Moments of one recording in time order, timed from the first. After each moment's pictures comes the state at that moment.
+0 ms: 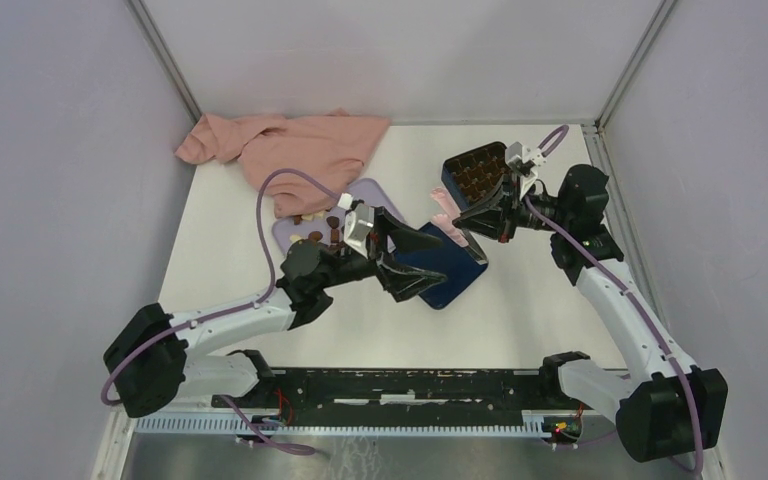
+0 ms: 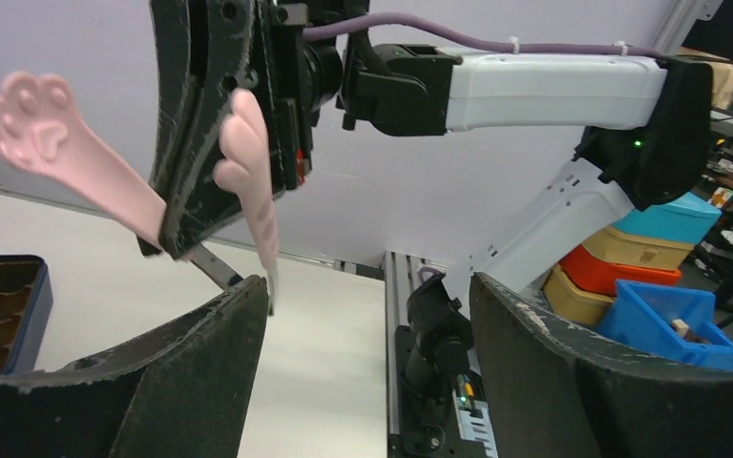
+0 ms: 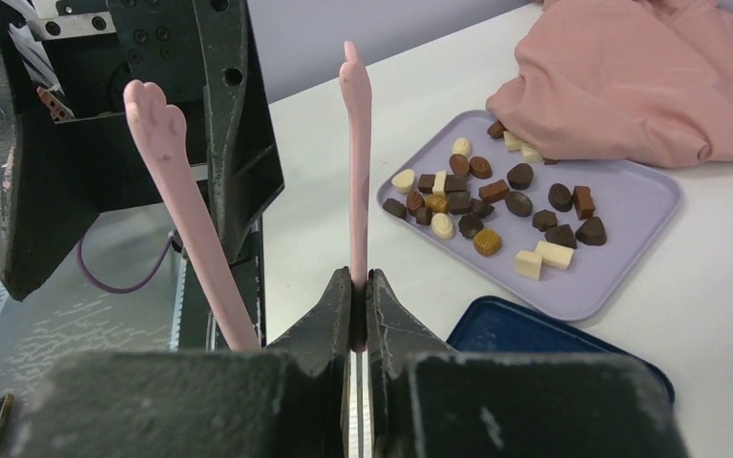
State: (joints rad) left arm -0.90 1.18 0.60 1.00 0.52 -0.47; right arm 0.17 1.07 0.87 0.15 -1.20 0.21
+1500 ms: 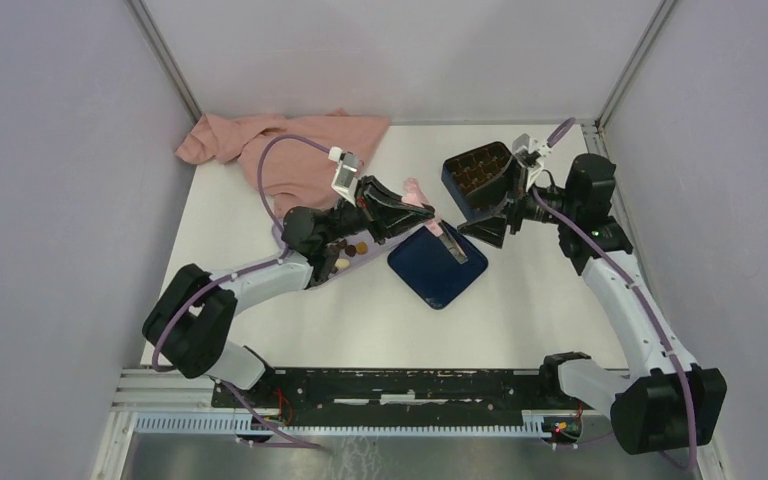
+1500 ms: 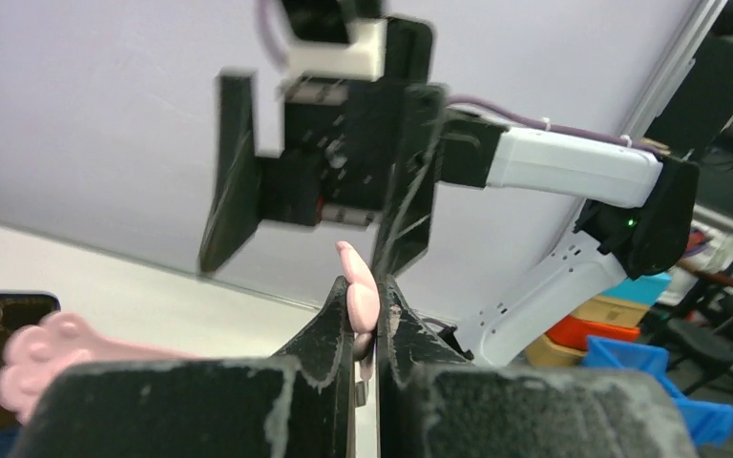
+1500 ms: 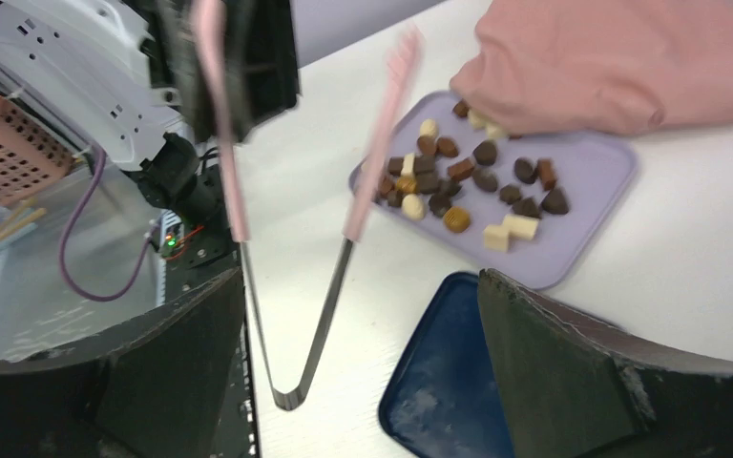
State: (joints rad) left arm -0.69 1.47 0.79 1.28 0.70 -0.75; right arm 0.12 1.11 0.91 0.01 -1.19 0.17
